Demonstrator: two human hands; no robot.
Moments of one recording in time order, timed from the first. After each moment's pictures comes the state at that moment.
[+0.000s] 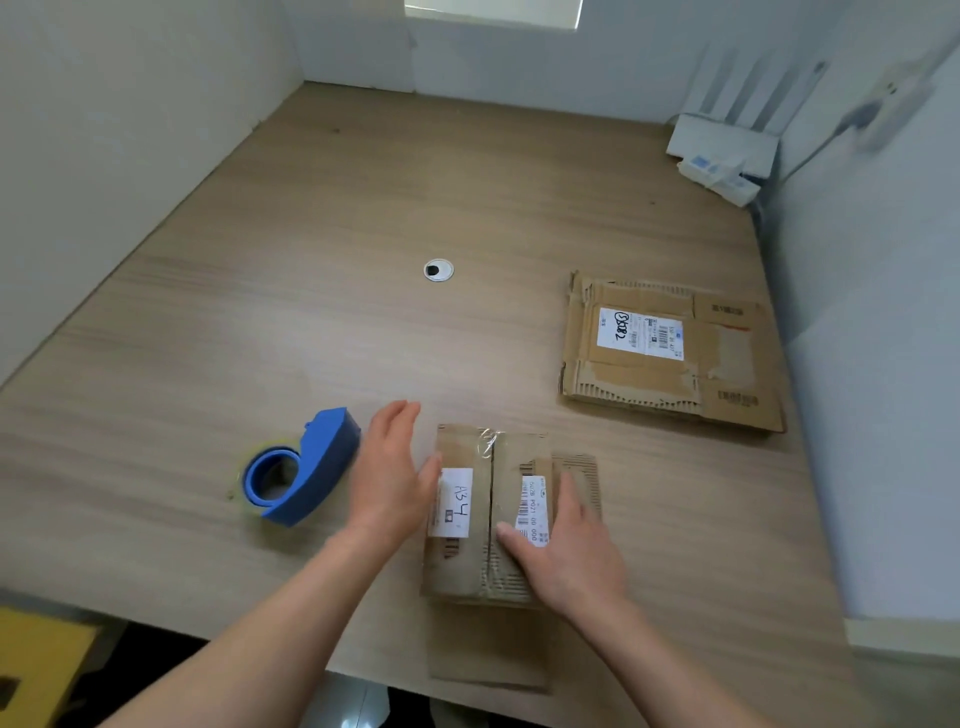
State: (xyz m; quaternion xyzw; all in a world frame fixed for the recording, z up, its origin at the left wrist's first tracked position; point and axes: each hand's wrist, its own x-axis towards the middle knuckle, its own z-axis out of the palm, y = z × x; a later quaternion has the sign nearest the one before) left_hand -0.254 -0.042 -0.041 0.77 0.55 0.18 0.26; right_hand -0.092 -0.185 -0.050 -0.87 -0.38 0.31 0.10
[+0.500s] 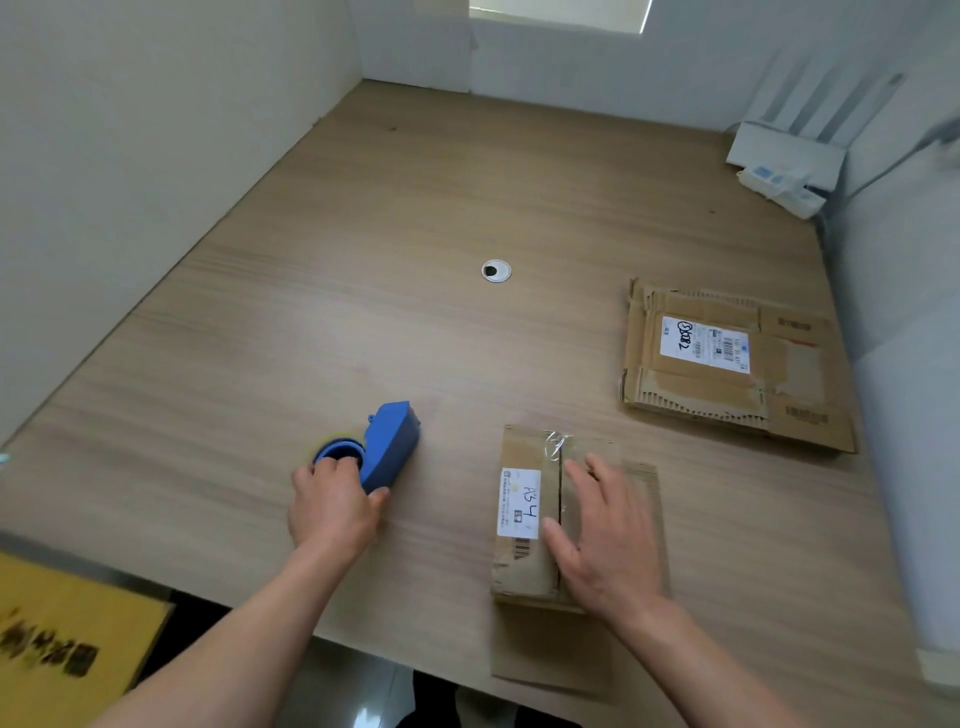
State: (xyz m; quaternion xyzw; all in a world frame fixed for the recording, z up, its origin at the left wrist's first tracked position) left_hand -0.376 -0.008 -0.069 0.69 0.71 -0.04 0.15; right_hand -0.127 -0.163 -0.049 -0.82 -0.54 0.13 0.15
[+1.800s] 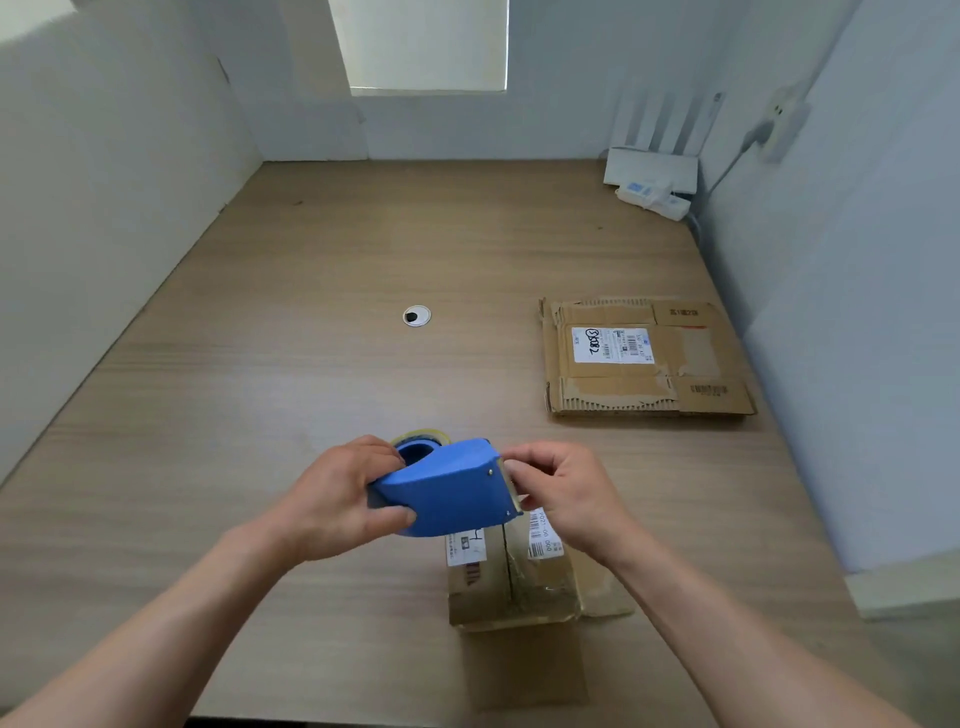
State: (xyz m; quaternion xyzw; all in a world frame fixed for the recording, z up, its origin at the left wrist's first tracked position) left_hand -0.313 0.020 0.043 0.92 0.23 0.07 0.31; right_hand -0.094 -0.141 0.030 -0.67 -0.34 0.44 0.49
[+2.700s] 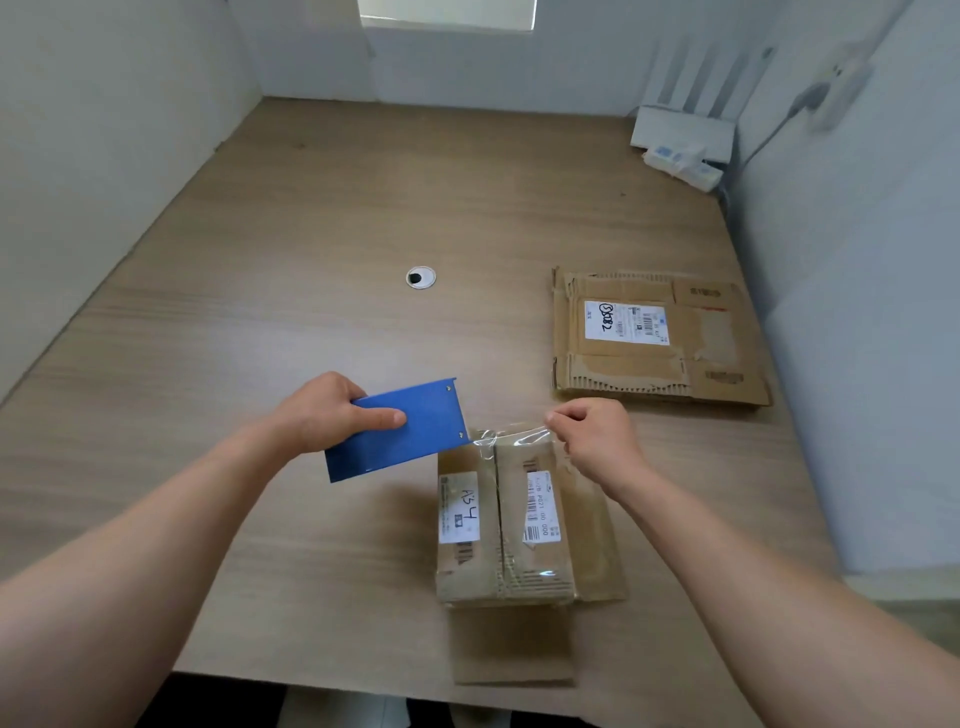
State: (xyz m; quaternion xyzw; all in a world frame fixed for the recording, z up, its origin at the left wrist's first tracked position) left_hand -0.288 0.076 0.024 0.74 0.52 -0.06 0.42; right_hand -0.031 -0.107 -0.025 -0.82 -0.29 0.33 0.38
